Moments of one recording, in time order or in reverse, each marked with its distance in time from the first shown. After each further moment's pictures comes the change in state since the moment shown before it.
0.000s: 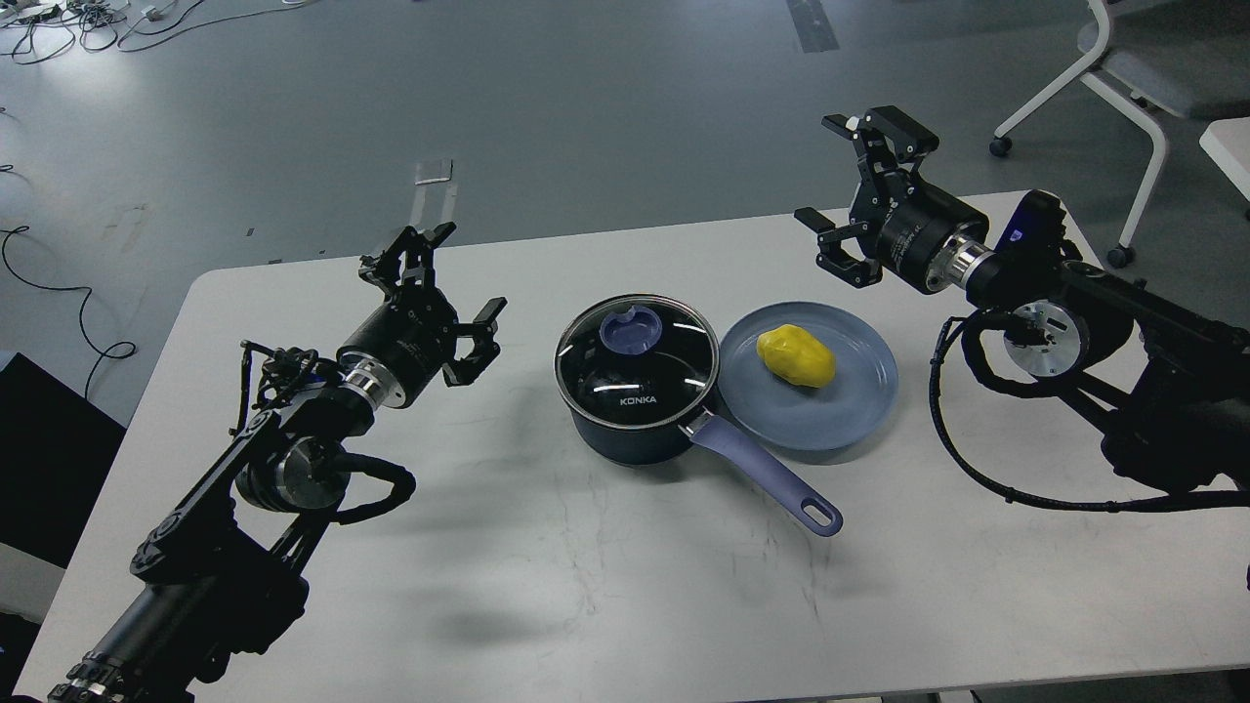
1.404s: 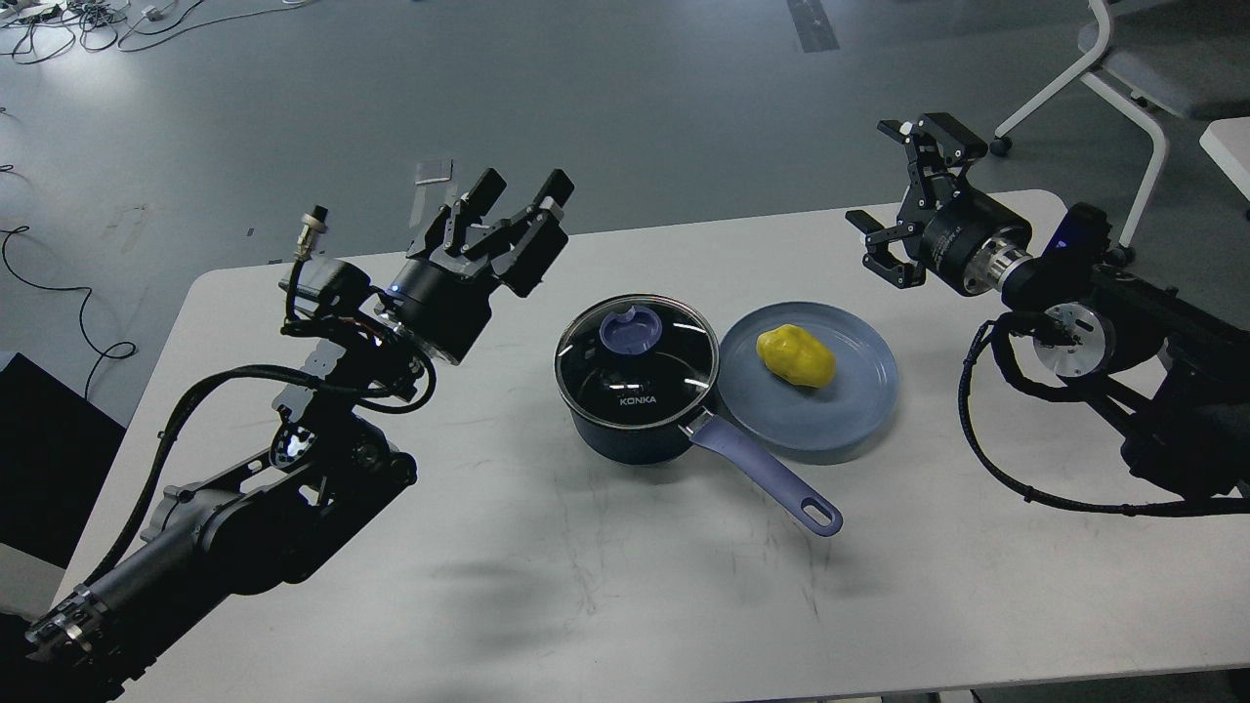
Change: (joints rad) left arm -0.174 0.102 0.397 -0.115 1.487 0.595 -0.227; right arm -0.042 -0.003 0.058 -0.101 -0.001 -0.009 -0.002
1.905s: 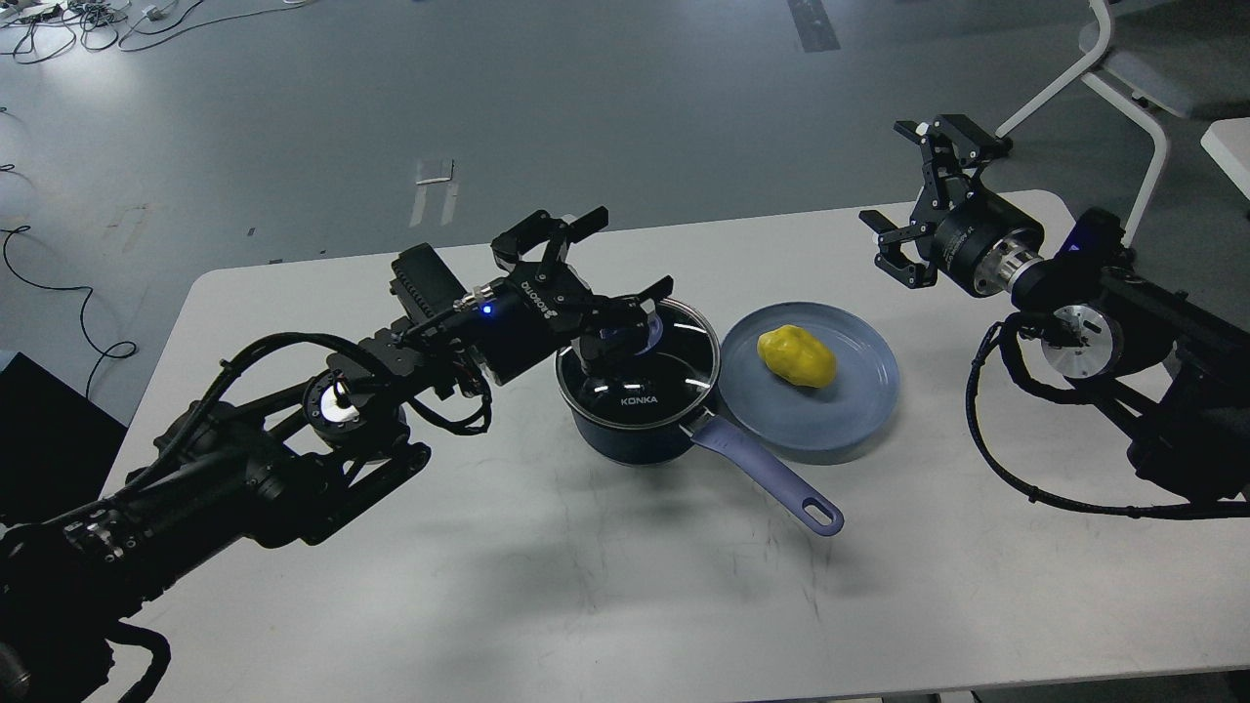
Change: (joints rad) left arm -0.267 -0.088 0.353 0.227 0.216 0.003 -0.129; right arm -0.009 -0.007 0.018 -0.003 0.000 -0.013 0.000
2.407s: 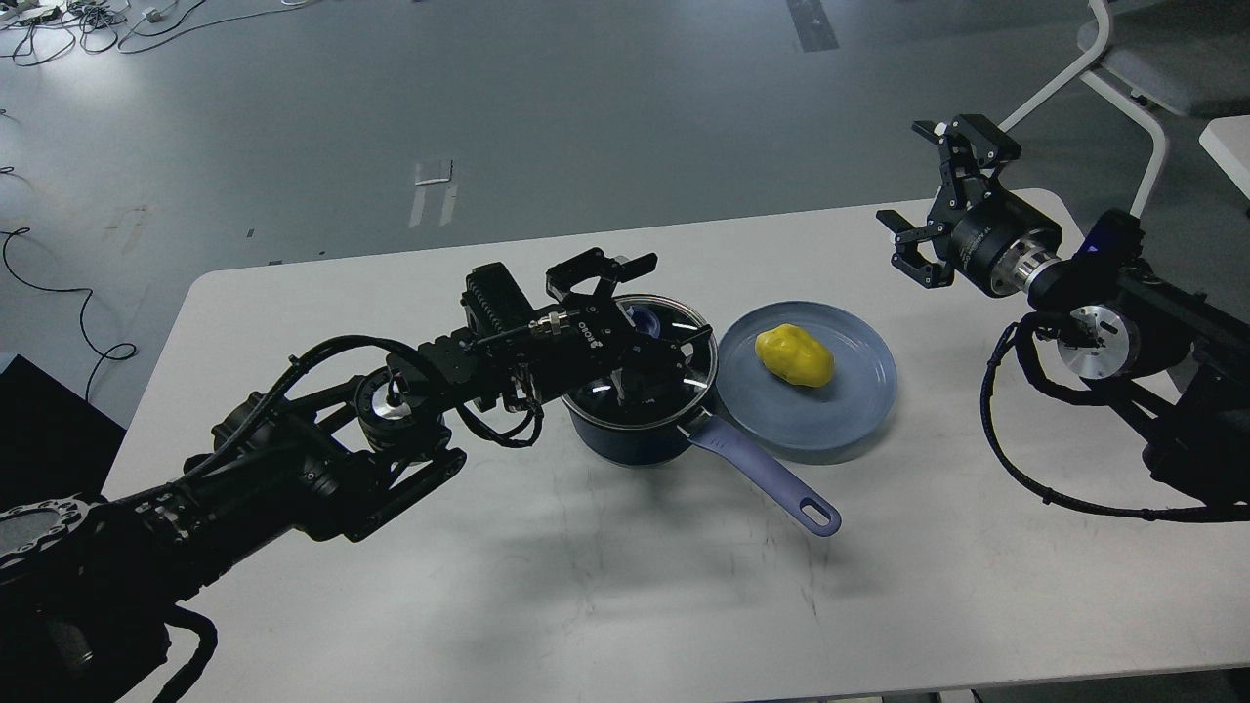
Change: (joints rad) left arm -0.003 -0.073 0.043 0.116 -0.035 -0.050 -0.030; right arm -0.014 -0.021 0.011 0.002 0.000 -0.001 0.000
